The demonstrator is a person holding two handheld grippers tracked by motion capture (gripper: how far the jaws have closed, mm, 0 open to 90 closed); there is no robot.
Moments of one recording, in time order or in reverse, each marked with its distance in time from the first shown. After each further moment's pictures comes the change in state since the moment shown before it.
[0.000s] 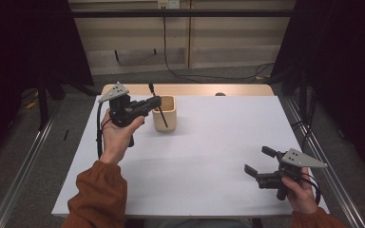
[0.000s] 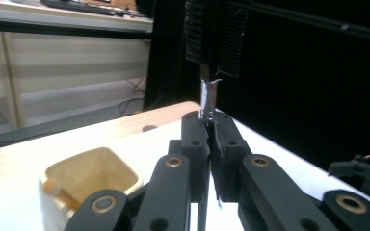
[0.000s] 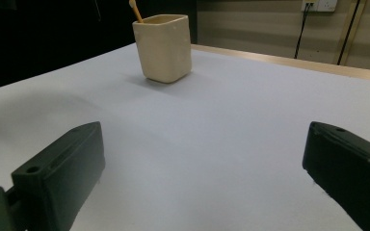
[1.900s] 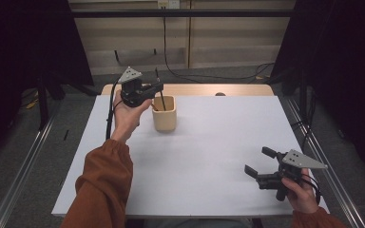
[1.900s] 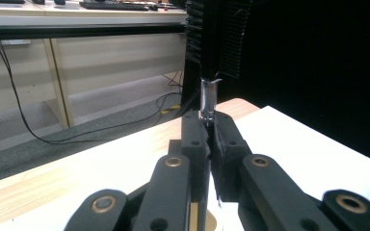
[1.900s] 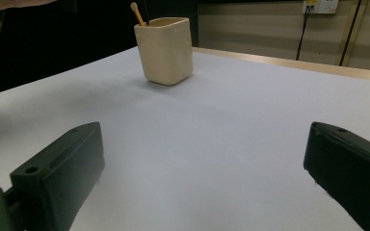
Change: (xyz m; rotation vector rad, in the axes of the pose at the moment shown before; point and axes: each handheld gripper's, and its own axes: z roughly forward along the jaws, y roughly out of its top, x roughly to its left) left arm 0.044 0.010 0.058 0.052 0.140 0.081; right arm -0.001 -0.003 0.000 -0.015 0.009 0.002
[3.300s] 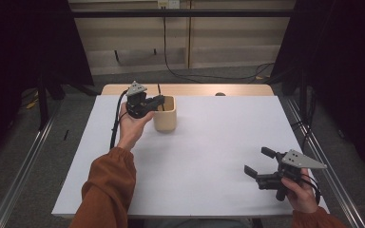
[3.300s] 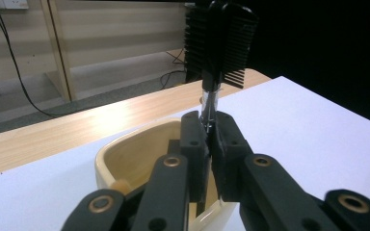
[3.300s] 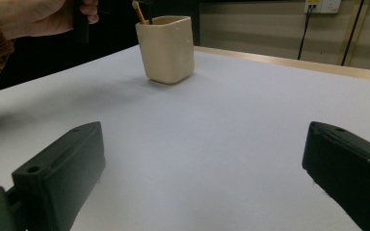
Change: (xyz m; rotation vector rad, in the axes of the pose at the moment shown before) left arm 0.006 -0.046 0.017 0.073 0.021 -0.024; right arm 0.001 0.000 0.001 0.006 0.004 0.000
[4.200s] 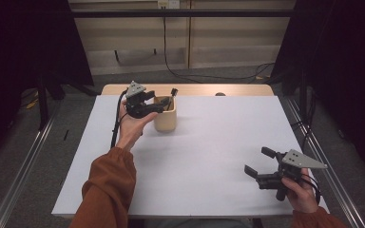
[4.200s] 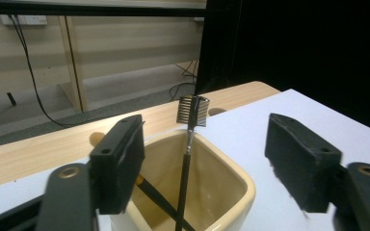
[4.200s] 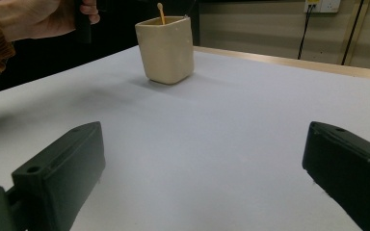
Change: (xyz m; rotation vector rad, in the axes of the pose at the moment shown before) left arm -0.001 0.000 0.000 -0.058 0.043 -0.015; right arm -0.001 0.000 0.000 0.001 0.003 0.003
